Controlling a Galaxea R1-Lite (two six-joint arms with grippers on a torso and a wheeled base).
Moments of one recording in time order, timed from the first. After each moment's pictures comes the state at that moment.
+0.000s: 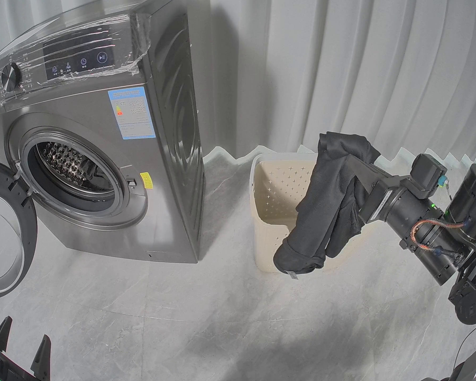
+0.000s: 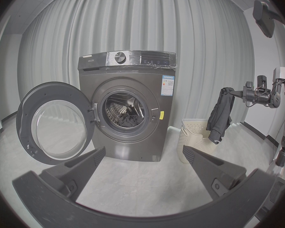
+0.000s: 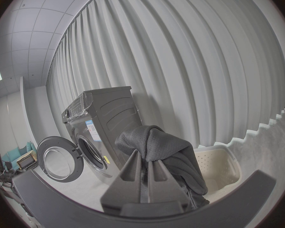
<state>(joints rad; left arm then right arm) 0.00 0.02 -0.02 0.00 0.00 -0.05 0.66 1.60 -0.51 -1.29 -0.21 0.15</state>
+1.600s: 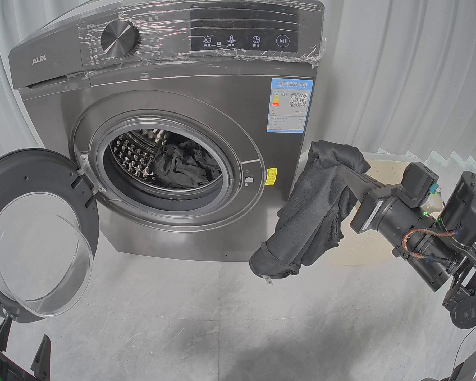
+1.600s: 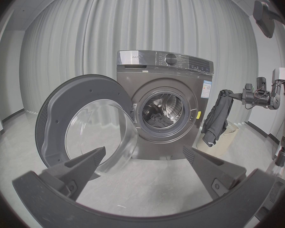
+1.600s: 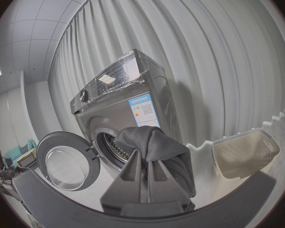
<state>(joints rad) 0.00 0.02 -0.02 0.00 0.00 -0.05 0.68 1.63 -0.50 -1.30 -0.22 0.15</state>
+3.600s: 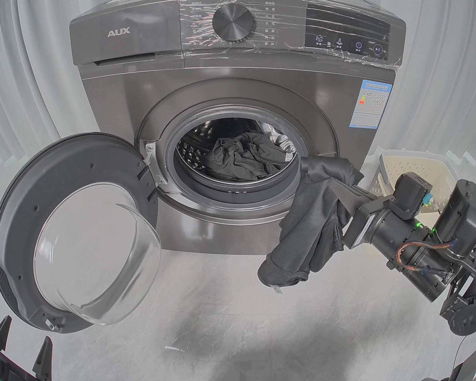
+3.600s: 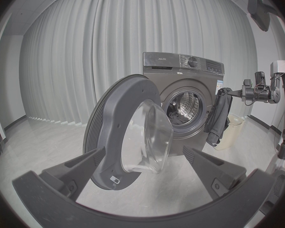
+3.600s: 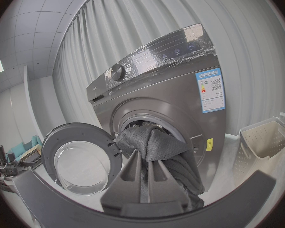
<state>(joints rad) 0.00 0.02 -0.02 0.00 0.00 0.00 0.73 1.63 -0.48 -1.28 -0.22 0.14</state>
